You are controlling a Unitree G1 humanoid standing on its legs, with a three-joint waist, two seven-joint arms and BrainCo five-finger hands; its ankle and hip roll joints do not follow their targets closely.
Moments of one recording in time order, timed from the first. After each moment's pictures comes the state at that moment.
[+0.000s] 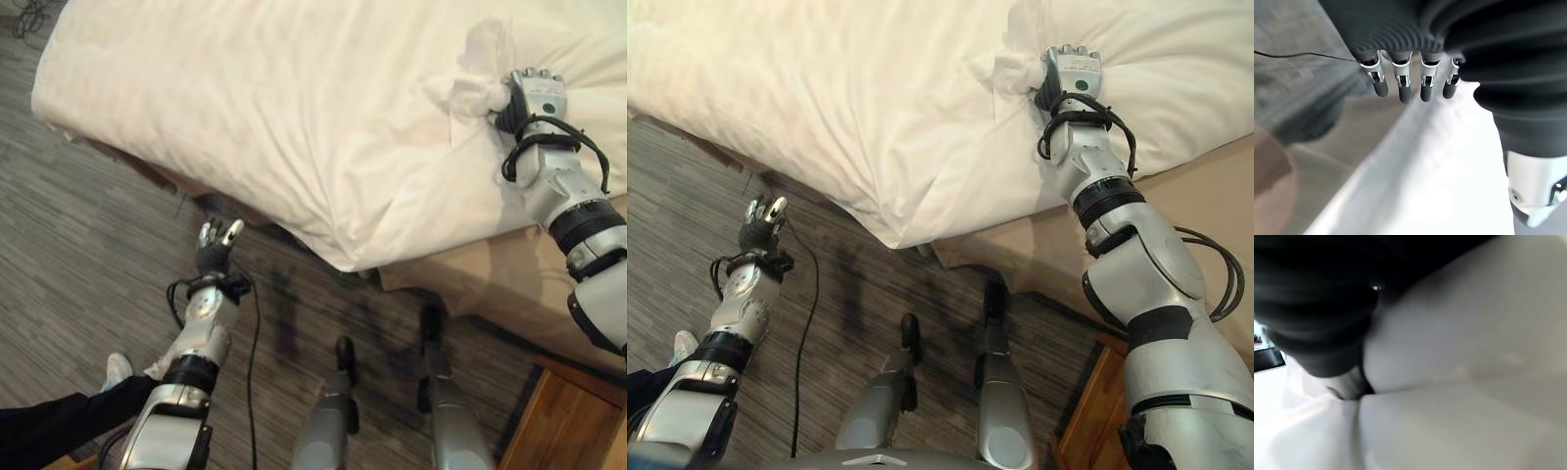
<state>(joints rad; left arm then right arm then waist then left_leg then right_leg) -0.42 0.40 -0.07 0.59 -0.74 -0.21 0.22 -1.24 -0.66 0.74 0.93 -0.35 0.13 -0.43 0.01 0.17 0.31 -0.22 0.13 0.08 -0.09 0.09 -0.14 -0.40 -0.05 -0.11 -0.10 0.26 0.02</state>
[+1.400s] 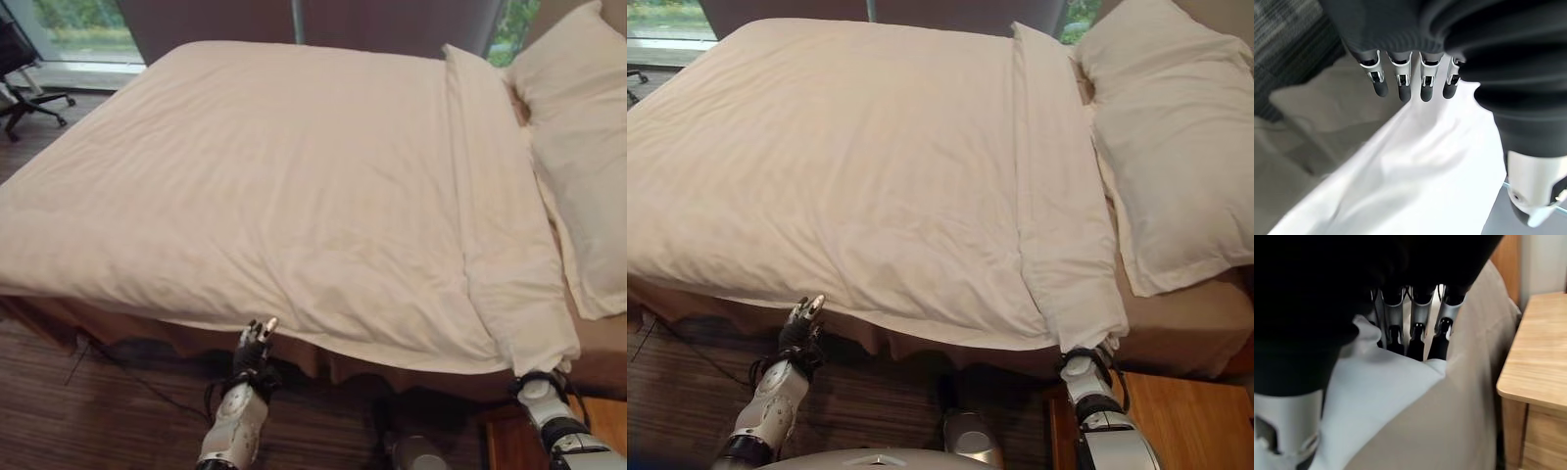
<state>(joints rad) 0.07 0.25 -0.10 0.41 -0.70 -0.08 0.21 -0.26 -0.41 -0.04 1.16 -0.19 0.02 -0.40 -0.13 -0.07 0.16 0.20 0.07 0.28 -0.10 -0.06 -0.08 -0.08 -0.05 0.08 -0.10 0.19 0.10</state>
